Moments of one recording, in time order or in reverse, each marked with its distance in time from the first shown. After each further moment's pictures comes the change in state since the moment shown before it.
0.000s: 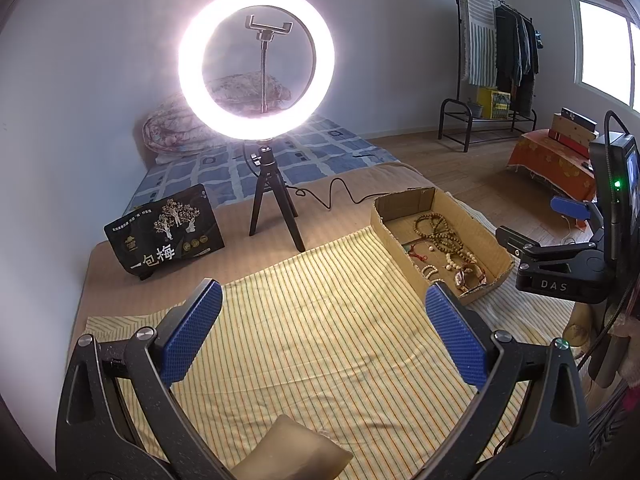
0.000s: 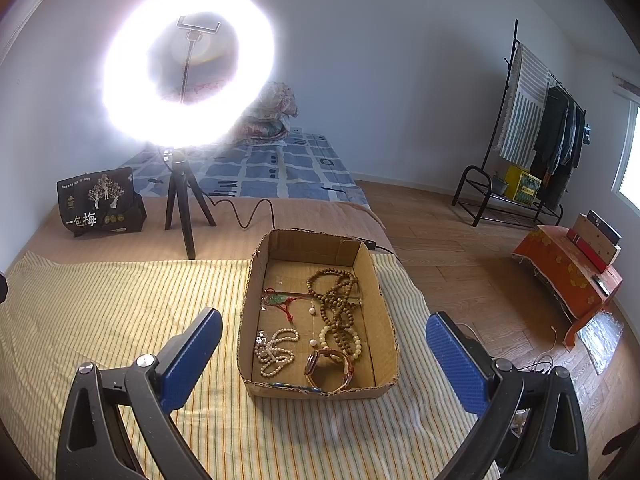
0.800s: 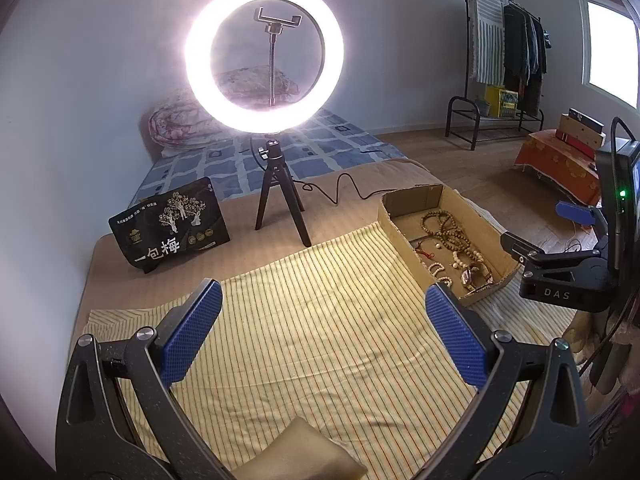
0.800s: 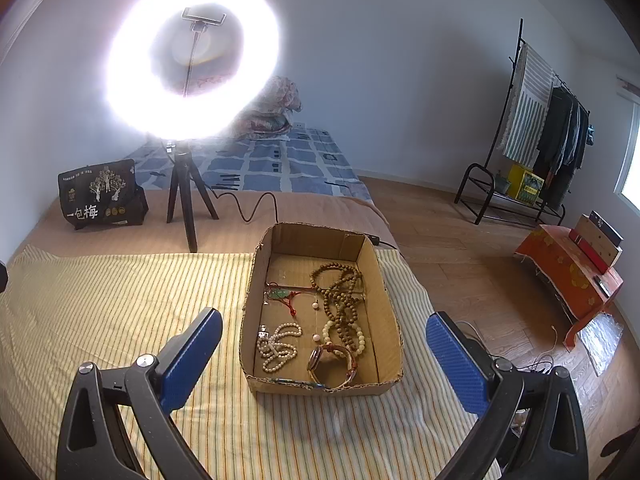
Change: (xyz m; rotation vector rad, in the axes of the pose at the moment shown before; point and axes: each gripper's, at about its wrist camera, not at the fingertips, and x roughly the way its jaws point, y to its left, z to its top) left arm 0.004 0.005 -0.001 -0.016 0.013 0.022; right arm 0.002 0.003 -0.004 -0.015 0.016 0.004
